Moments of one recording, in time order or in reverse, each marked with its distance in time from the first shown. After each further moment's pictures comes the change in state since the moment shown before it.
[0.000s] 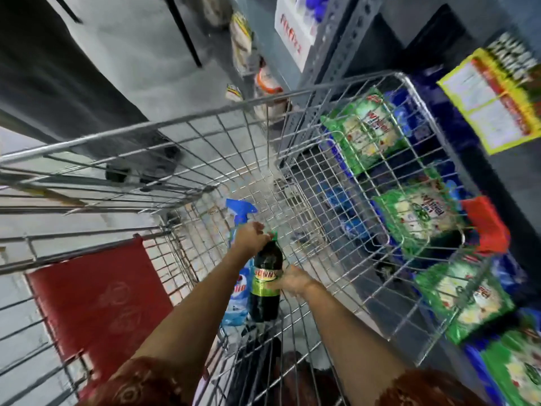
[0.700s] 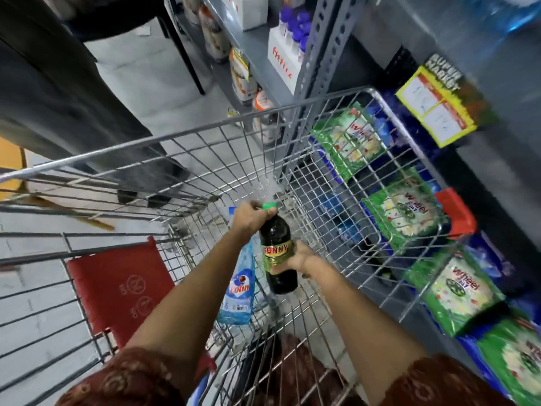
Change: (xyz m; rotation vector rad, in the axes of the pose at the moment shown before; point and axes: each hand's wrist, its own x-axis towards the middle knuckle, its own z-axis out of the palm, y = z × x) left_hand -0.039 0.056 -0.041 -0.403 0.130 0.006; right_hand -0.037 -0.024 -0.029 0.266 0.123 -0.091
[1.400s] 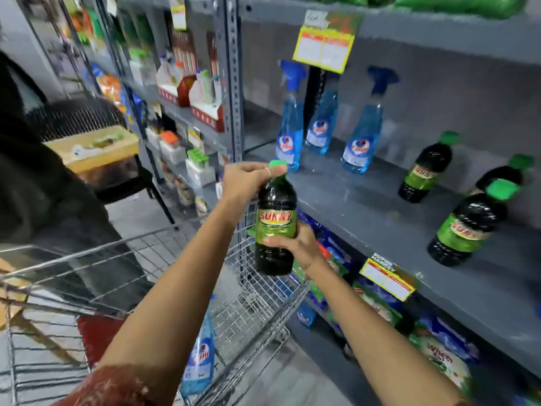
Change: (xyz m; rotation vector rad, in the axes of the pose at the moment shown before) left_hand -0.324 0.216 0.019 -0.297 -0.090 0.788; right_hand -0.298 0.004 -0.101 0.424 0.346 -1.014
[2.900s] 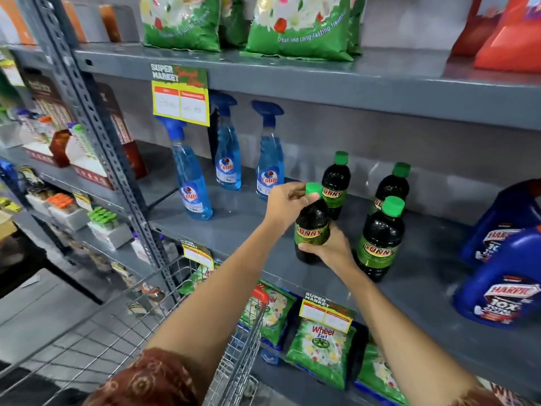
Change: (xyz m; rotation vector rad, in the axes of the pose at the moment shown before) left_hand 0.053 -0.006 0.240 0.139 -0.524 0.264; right_hand 0.026 -0.007 -0.214 -0.371 0.711 0.079
